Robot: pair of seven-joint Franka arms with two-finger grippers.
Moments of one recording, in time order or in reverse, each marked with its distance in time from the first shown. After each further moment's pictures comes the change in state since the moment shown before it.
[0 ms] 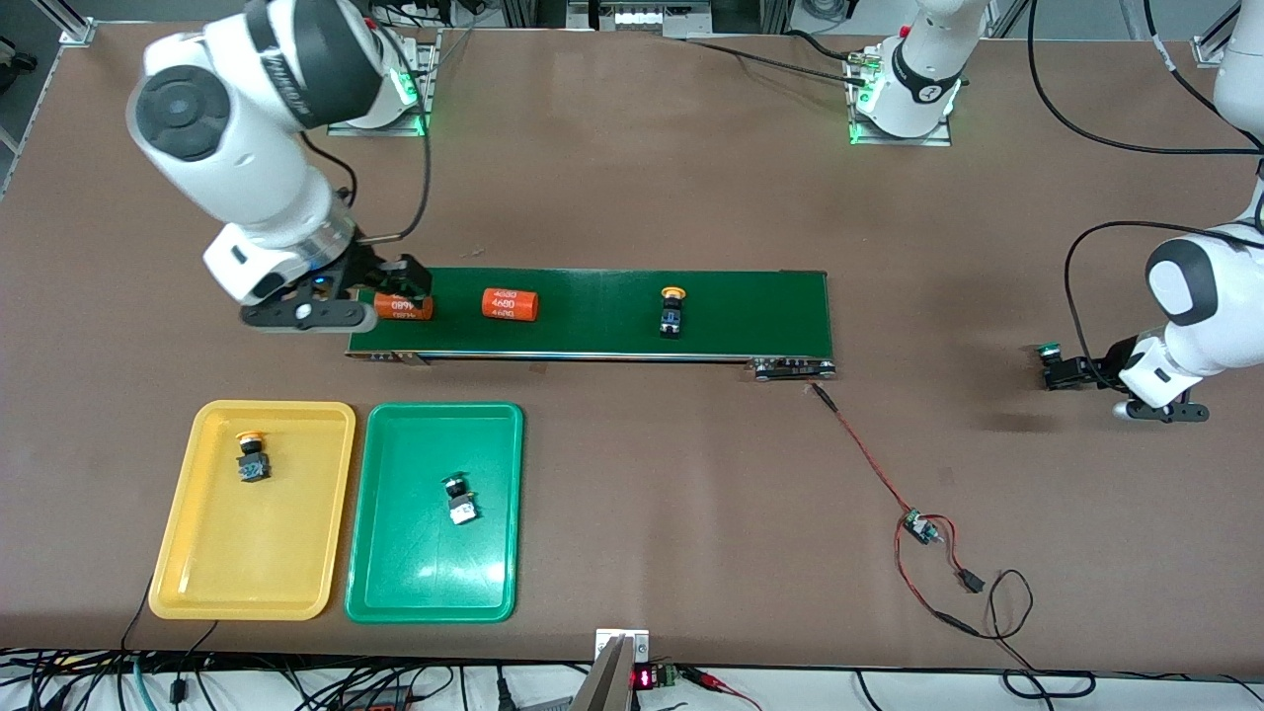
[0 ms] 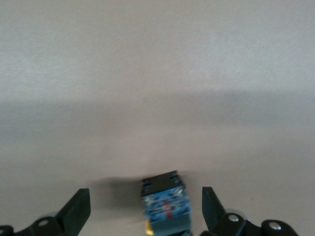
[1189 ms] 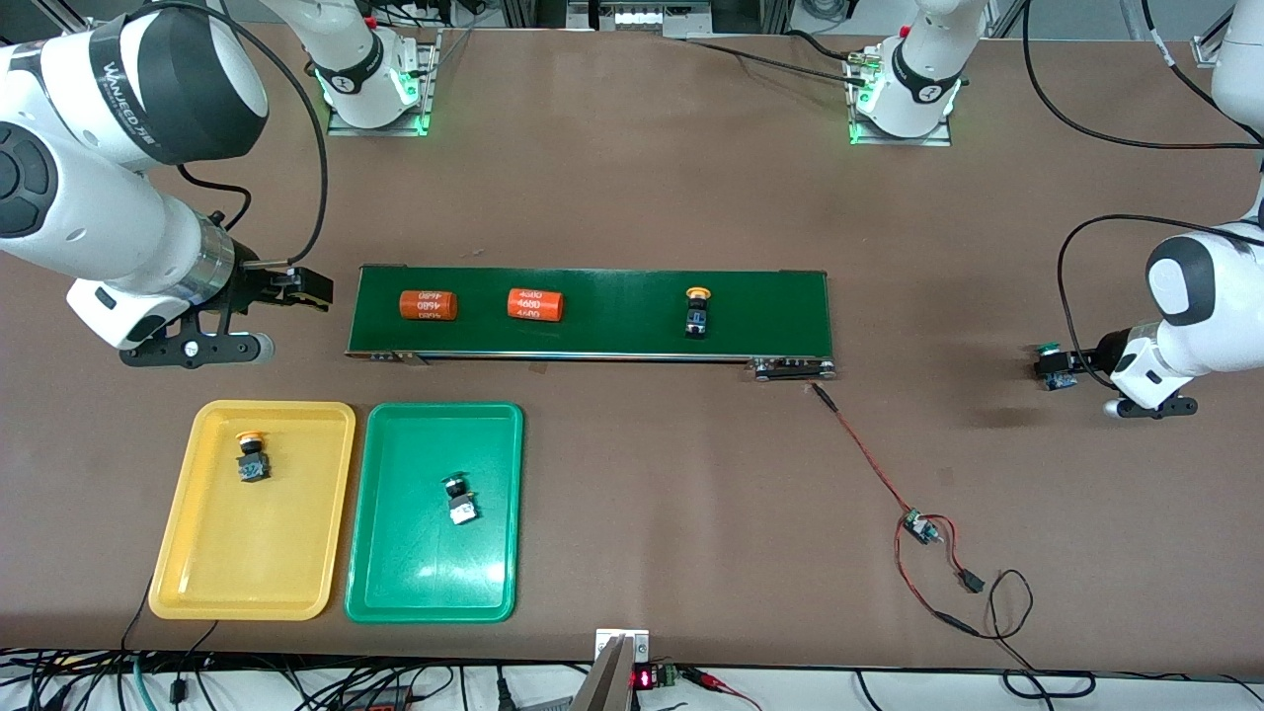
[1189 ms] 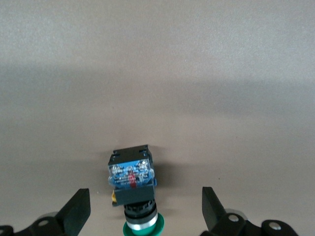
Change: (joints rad) left arm -0.048 -0.028 0.000 0.007 0.000 -0.131 -0.152; right arm -0.128 0.166 -0.016 0.382 -0.052 -0.412 -0.221
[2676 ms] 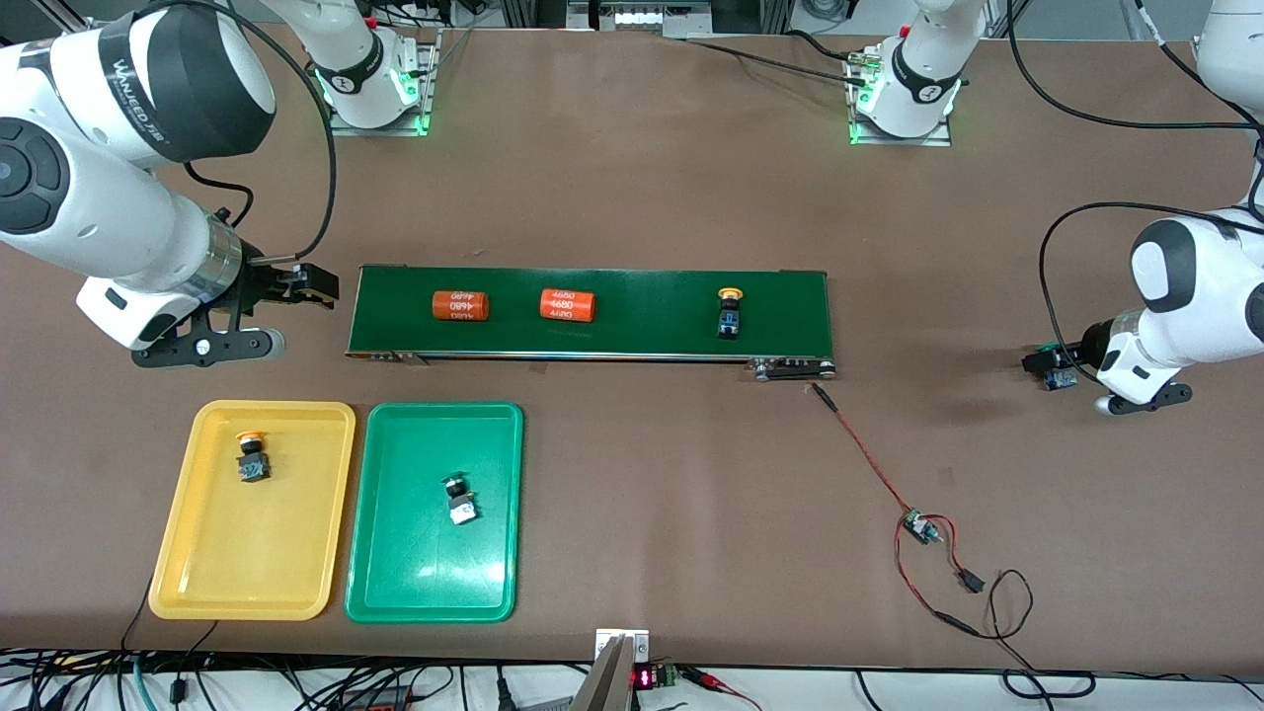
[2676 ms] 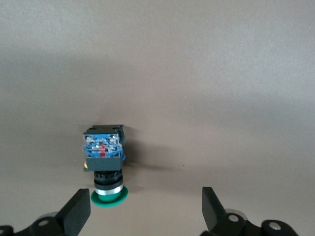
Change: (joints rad) left arm -0.063 -0.097 0.003 -0.057 0.000 -0.034 -0.207; right arm 0.000 0.000 0.010 0.000 -0.005 0.007 -0.038
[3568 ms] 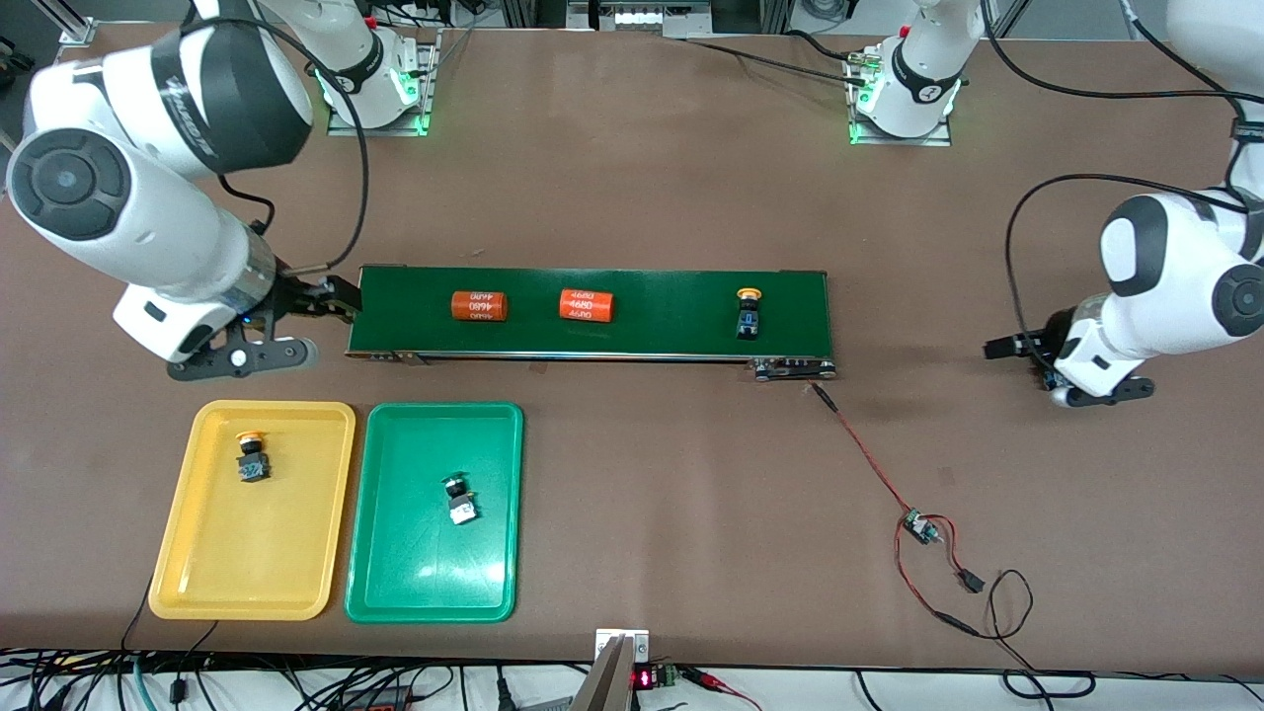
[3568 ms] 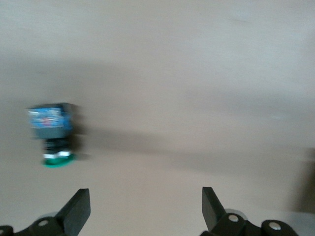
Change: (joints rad) left arm -0.115 -0.127 -0.002 -0.028 -0.051 -0.114 -0.044; right arm 0.036 0.017 0.004 0.011 -0.042 0.022 -0.008
